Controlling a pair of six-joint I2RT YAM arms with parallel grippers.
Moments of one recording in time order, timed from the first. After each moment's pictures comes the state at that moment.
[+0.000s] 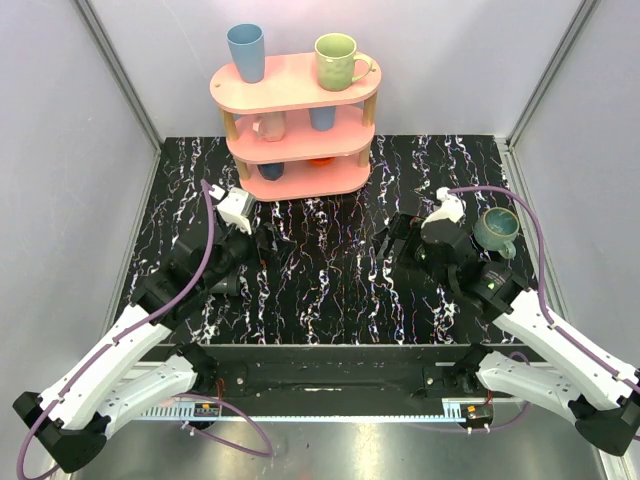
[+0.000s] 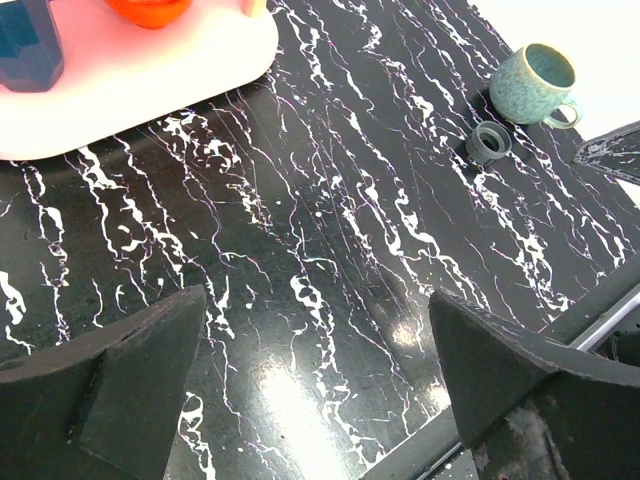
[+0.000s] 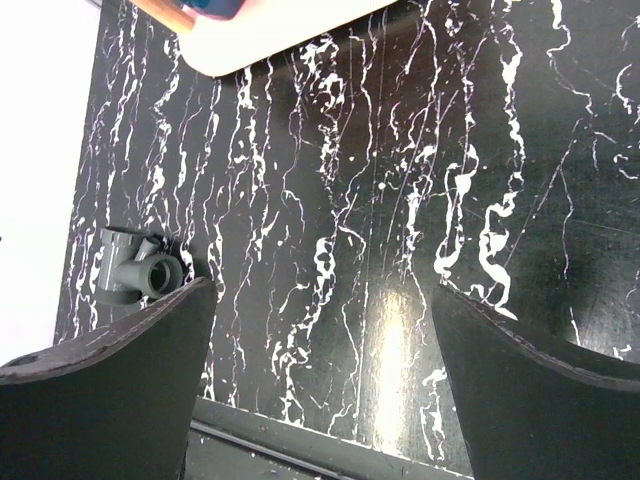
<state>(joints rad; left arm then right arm) -0.66 0.77 0.87 -0.39 -0.01 -0.31 0.78 0.89 0.94 -0.52 0.33 0.79</state>
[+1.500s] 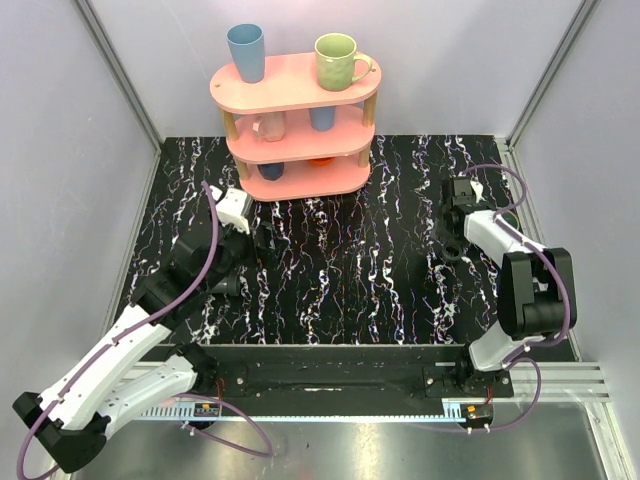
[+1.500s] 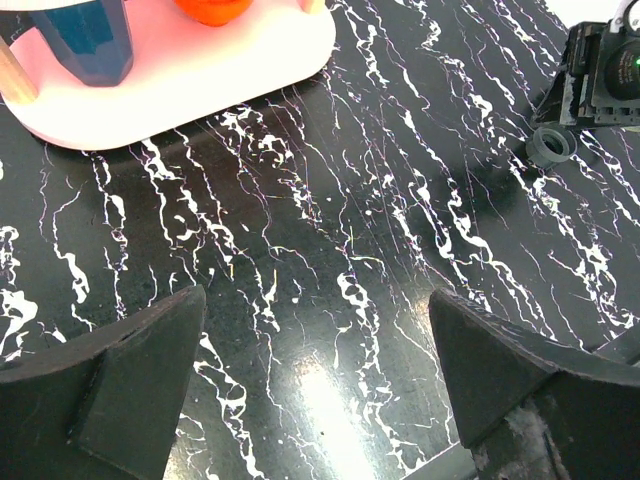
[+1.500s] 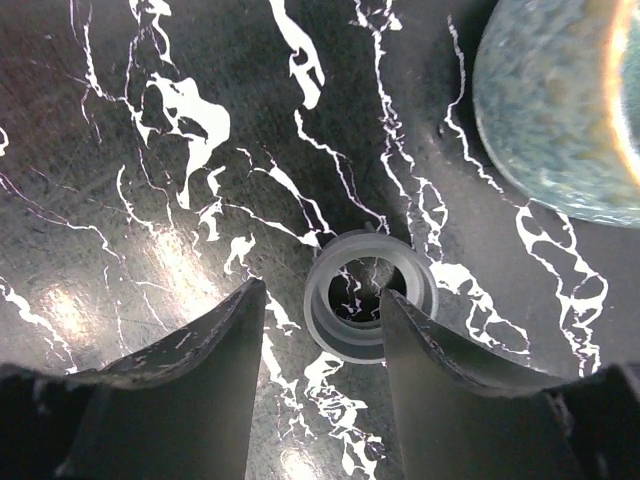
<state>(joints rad) -0.66 0.77 0.87 -0.43 -0.12 -0.26 0.10 1.59 1.02 -0.44 0.31 0.40</state>
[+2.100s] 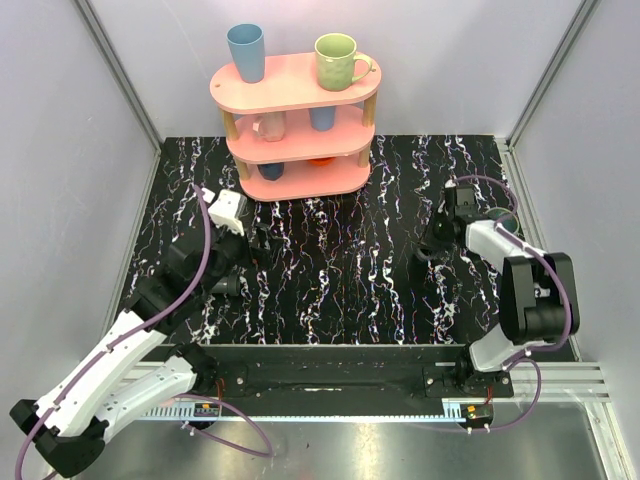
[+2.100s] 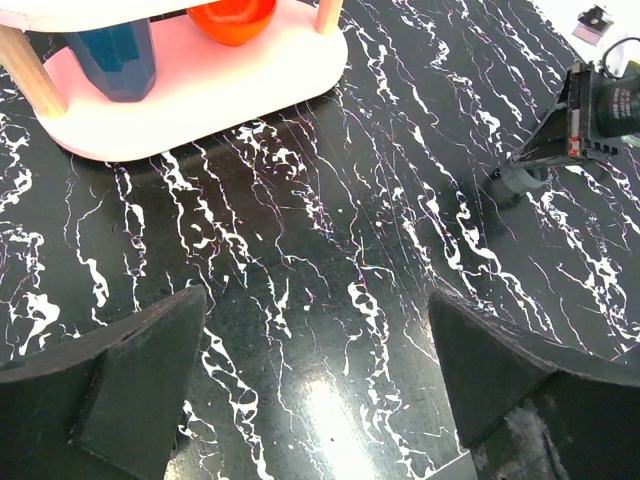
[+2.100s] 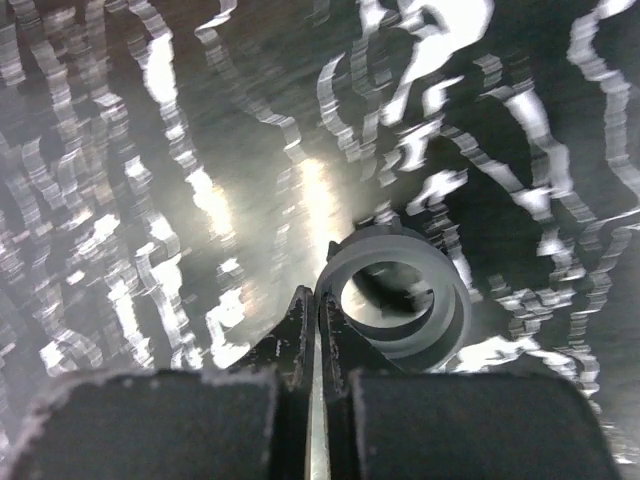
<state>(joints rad) -0.66 0.73 0.87 -0.42 -0.15 -0.24 0.09 1.62 0.96 -0.35 -0.09 0.41</state>
